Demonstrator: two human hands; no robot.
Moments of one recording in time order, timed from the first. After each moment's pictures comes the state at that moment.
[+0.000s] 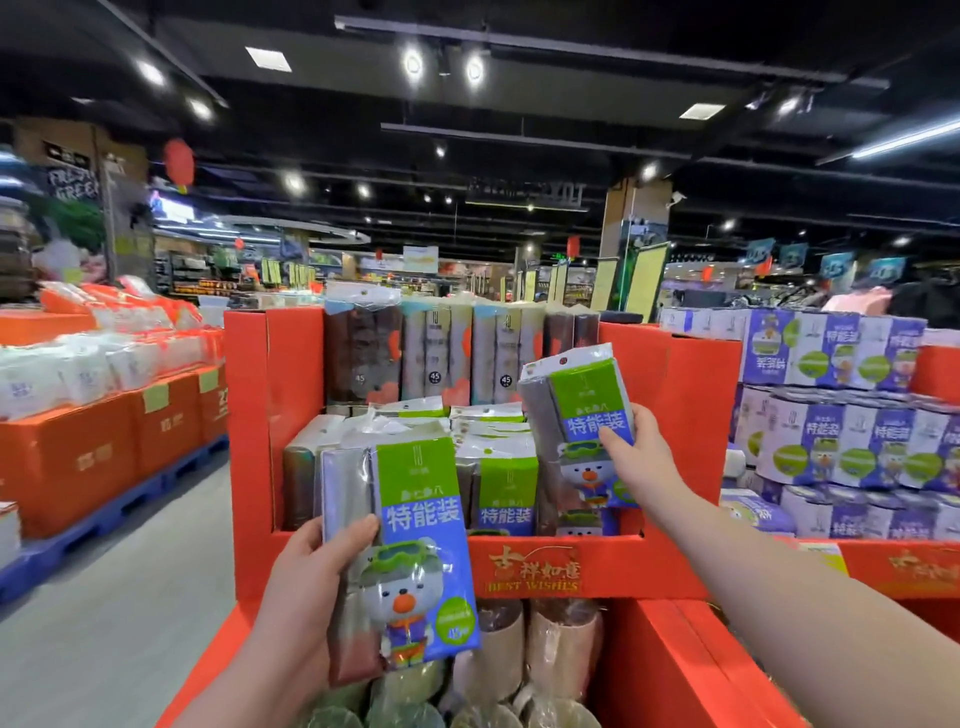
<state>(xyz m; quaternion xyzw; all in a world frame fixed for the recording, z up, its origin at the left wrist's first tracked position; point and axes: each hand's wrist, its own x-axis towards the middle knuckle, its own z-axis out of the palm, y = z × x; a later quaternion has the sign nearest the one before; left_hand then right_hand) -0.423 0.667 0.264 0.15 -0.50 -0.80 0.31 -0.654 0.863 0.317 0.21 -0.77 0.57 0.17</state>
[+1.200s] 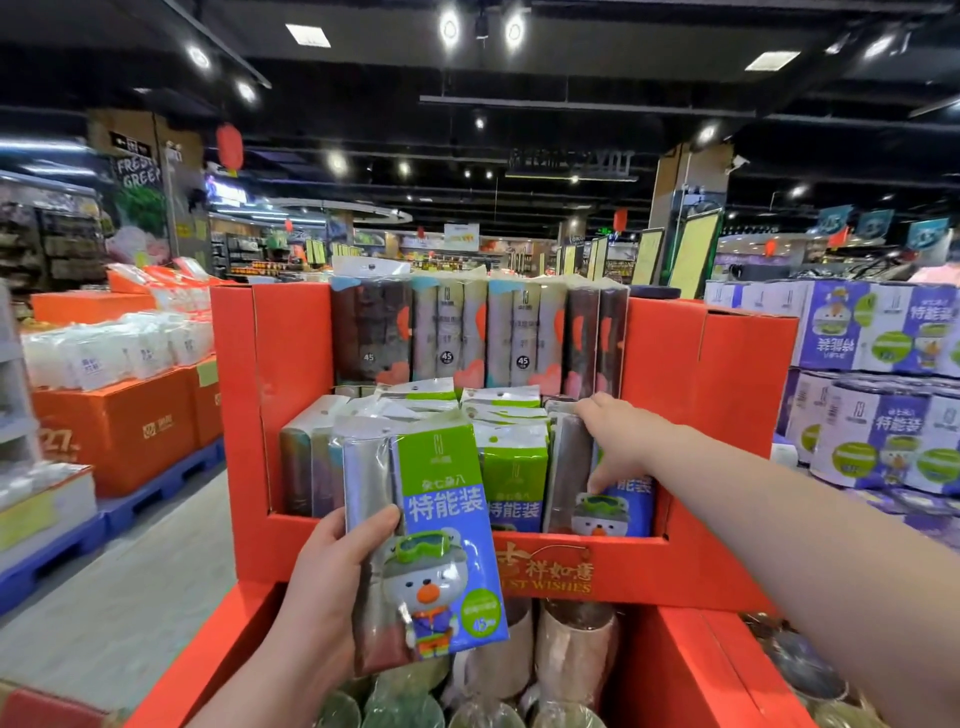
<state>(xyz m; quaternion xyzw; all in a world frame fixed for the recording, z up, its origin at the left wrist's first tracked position) -0.456 0.683 0.257 0.17 -0.47 -0.81 0.31 -0.699 0.837 0.348 0.38 -0.91 -0.09 0.09</state>
